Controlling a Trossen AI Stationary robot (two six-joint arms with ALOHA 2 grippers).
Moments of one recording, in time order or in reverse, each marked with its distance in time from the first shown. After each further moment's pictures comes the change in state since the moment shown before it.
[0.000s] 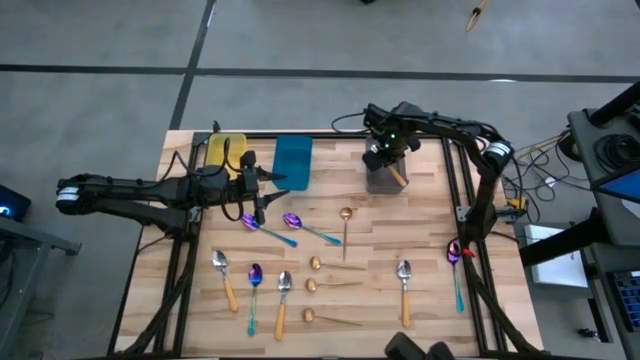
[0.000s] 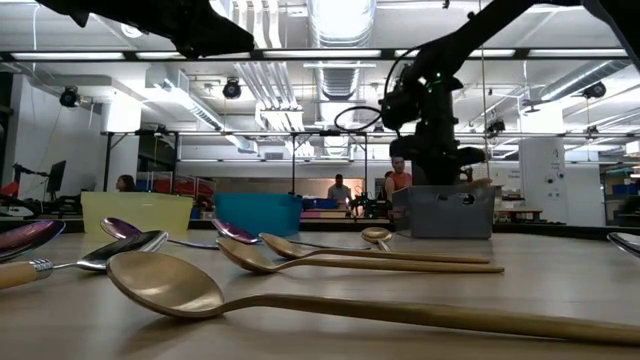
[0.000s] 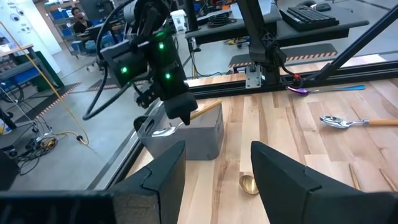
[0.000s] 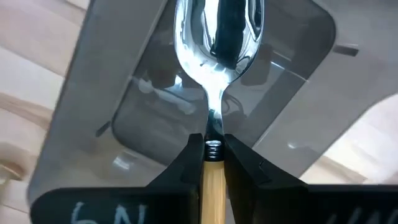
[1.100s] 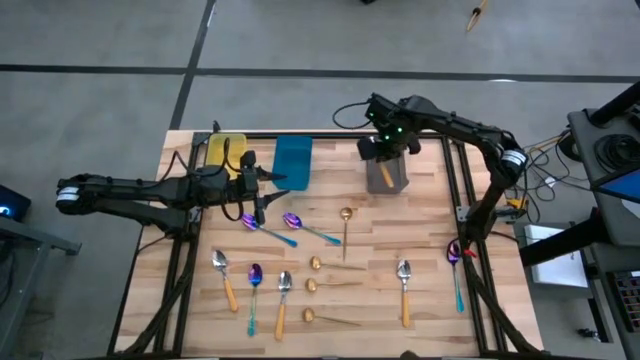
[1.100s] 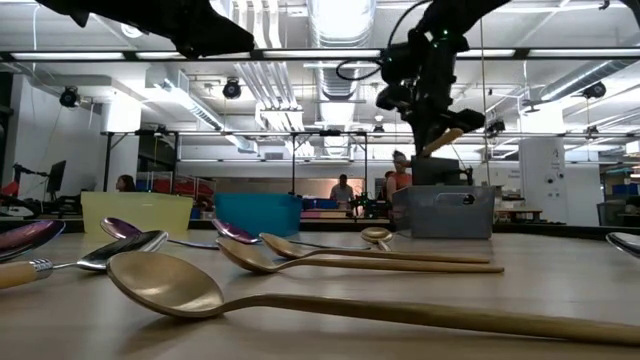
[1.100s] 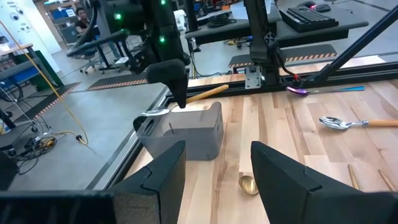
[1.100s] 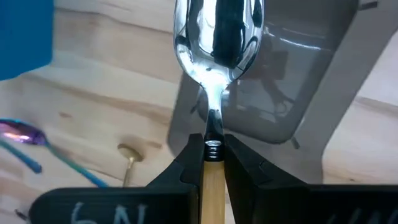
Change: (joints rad) left arm 0.000 0.000 0.000 0.000 0.001 -0.005; right arm 0.057 -0.140 0.092 -0.059 -0.115 0.335
